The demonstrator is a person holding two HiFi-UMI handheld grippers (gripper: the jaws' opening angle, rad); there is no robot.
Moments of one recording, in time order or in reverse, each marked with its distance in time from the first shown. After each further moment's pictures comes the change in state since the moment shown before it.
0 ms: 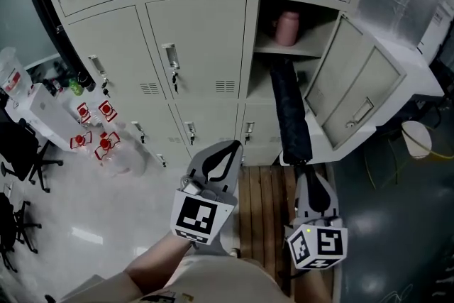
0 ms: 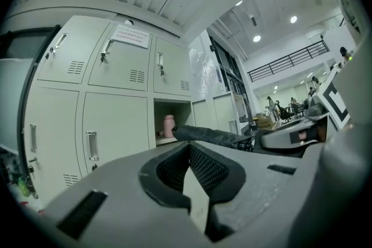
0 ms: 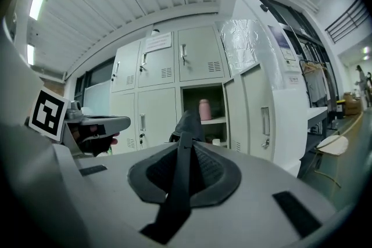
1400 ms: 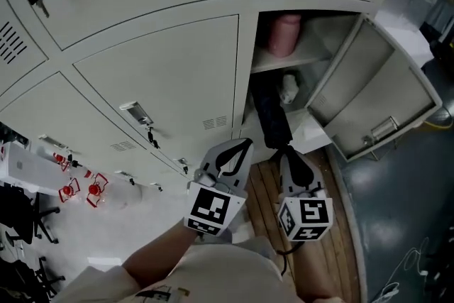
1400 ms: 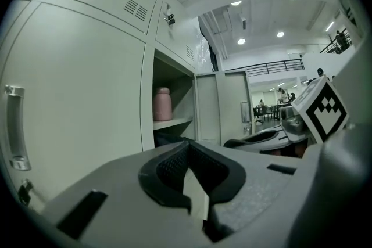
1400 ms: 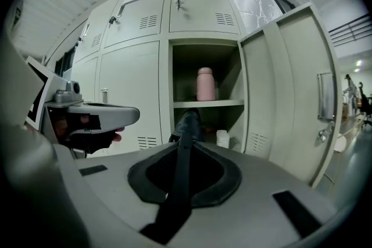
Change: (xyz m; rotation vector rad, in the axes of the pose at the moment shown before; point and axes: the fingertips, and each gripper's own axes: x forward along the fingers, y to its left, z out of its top) left arm 0.173 0.090 -0.077 -0.059 0.123 -0.335; right arm 0.227 0.001 -0.044 -0.004 0.151 -0.152
